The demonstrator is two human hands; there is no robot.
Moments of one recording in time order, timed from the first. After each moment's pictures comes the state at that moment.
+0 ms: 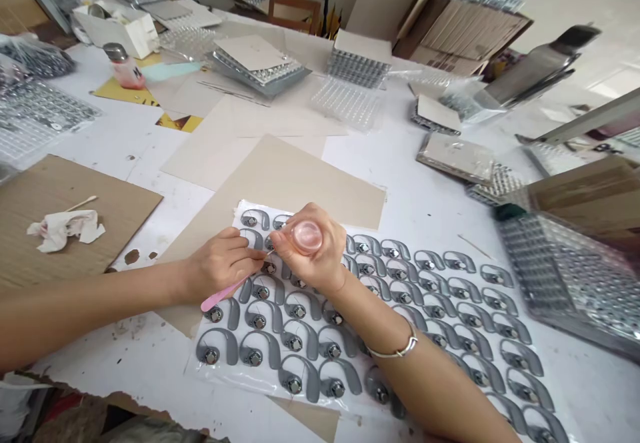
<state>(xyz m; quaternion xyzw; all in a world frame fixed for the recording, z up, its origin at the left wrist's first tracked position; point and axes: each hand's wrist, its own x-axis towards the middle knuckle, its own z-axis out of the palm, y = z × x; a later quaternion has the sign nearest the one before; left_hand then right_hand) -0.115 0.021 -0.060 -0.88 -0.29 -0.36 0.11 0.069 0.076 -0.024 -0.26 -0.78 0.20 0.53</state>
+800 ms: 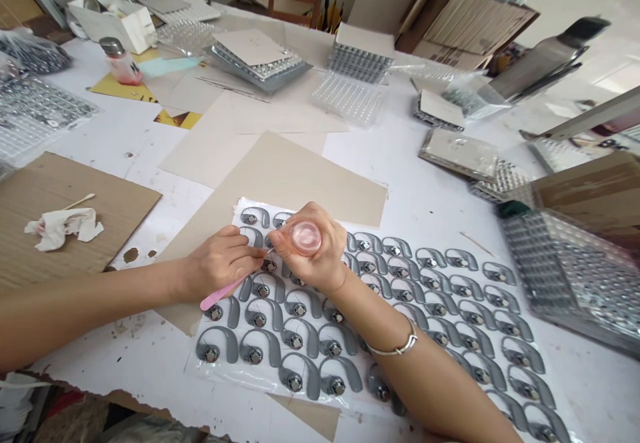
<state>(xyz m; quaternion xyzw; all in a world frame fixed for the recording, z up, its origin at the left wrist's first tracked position) -0.115 0.021 -0.063 -0.88 -0.29 -0.36 0.11 0.067 0.077 -0.026 -0.24 -0.80 0.13 0.54</state>
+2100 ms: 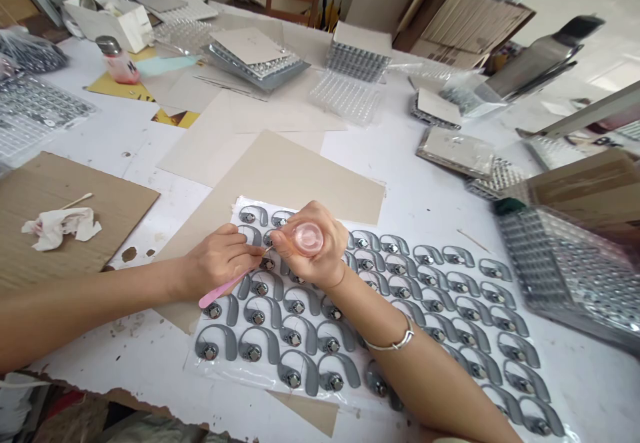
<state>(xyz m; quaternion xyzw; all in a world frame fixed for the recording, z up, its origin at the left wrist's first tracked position) -0.115 0.021 -0.060 -0.88 -0.29 -0.35 0.09 0.068 0.079 -0.027 -0.22 -0.79 0.11 0.56</state>
